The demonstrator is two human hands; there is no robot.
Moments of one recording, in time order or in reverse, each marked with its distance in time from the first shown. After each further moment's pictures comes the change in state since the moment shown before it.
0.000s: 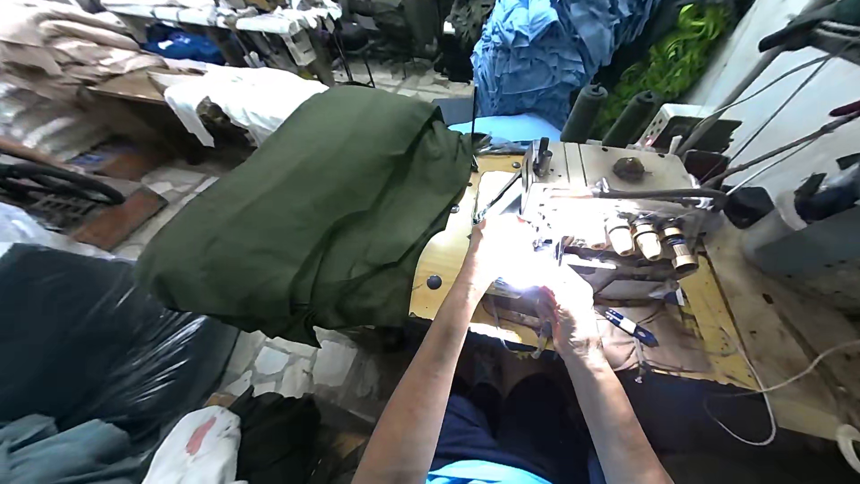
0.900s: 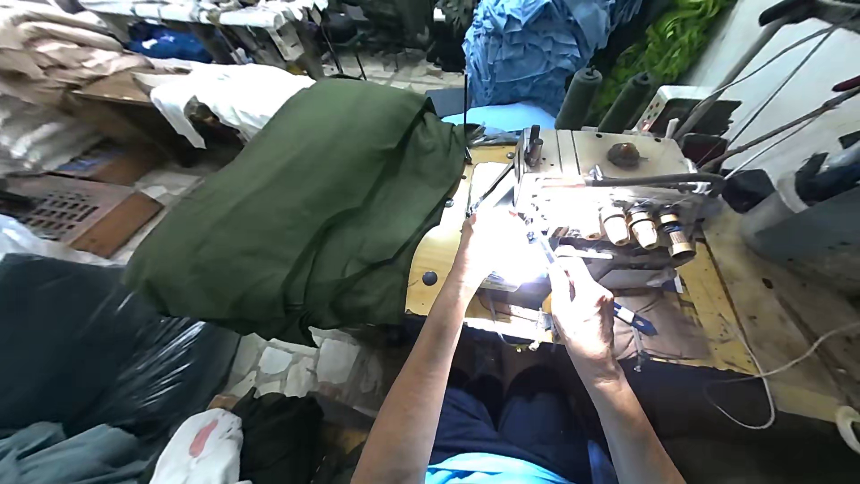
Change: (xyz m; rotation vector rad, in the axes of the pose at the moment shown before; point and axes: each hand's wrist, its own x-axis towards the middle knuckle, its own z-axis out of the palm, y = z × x) left_hand -0.003 -0.010 -0.002 0.028 0.019 0.025; right_hand -0.013 -0.018 -0.008 -1.036 0.192 -0.447
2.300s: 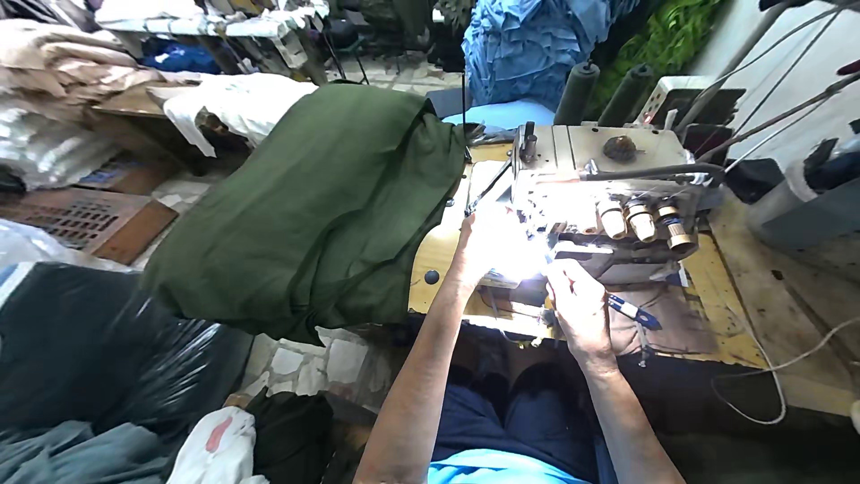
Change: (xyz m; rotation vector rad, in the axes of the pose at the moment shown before) left_hand -0.004 -0.003 -0.002 0.045 -0.016 0.030; right_hand -0.005 0.016 0.008 0.409 -0.100 0.203
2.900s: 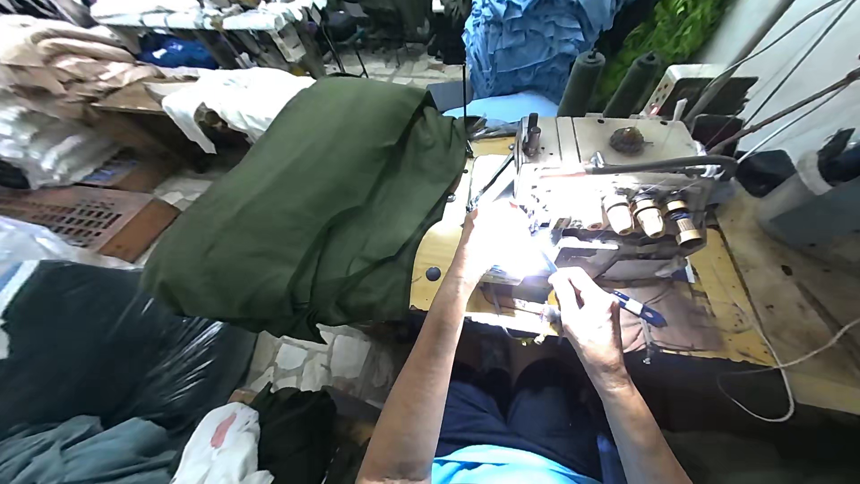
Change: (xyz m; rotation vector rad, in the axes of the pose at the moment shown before) left_hand -0.002 -0.004 -0.001 -0.068 -0.025 -0.006; right_hand -0.015 0.001 -0.012 -0.219 -0.003 -0.100
